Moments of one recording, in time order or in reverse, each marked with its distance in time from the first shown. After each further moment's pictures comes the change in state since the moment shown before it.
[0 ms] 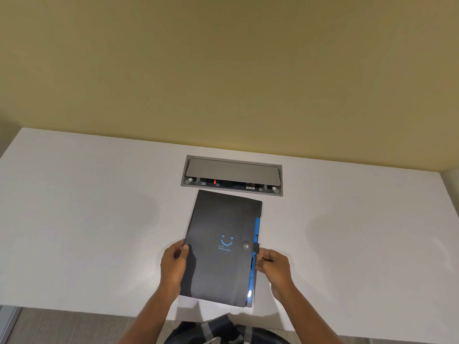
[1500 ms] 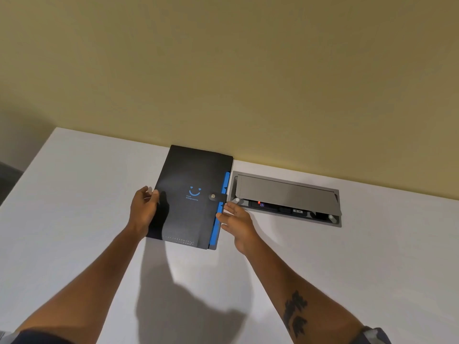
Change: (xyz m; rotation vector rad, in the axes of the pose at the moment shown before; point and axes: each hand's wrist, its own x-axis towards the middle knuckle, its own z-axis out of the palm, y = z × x) left_hand 0.250 0.120 -0.181 -0.009 0.131 0.155; right_hand 0.063 -0.161 0.291 0.042 -0.339 -0.025
